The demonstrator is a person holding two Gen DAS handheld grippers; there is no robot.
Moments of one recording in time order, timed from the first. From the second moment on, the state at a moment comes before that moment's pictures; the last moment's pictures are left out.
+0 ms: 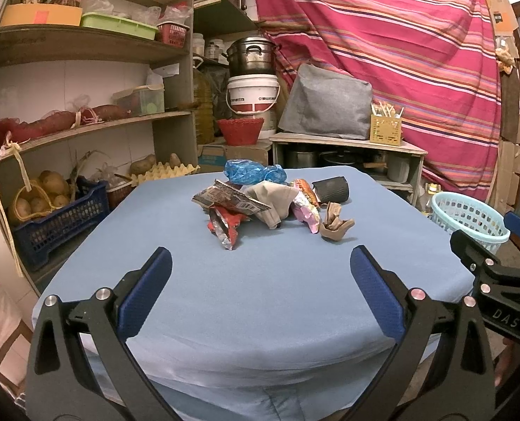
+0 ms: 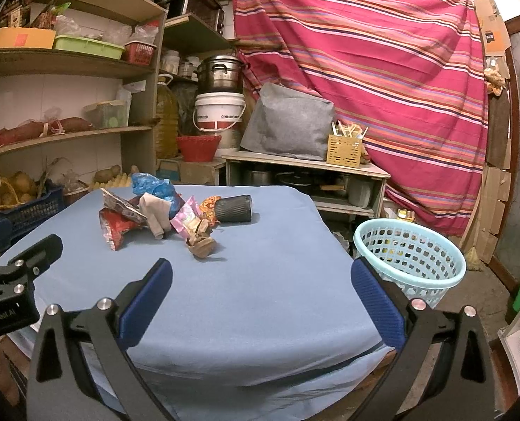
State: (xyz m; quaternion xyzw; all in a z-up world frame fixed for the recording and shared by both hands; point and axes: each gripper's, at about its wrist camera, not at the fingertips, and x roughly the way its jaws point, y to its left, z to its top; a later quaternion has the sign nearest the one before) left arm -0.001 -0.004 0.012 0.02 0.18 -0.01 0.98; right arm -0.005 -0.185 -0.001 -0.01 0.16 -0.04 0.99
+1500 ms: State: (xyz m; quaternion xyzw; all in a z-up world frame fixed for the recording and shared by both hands) left arm 0.001 -0.001 0.014 0.02 0.18 -0.01 0.98; right arm -0.005 -0.184 -0.001 -0.01 0.16 -0.04 0.99
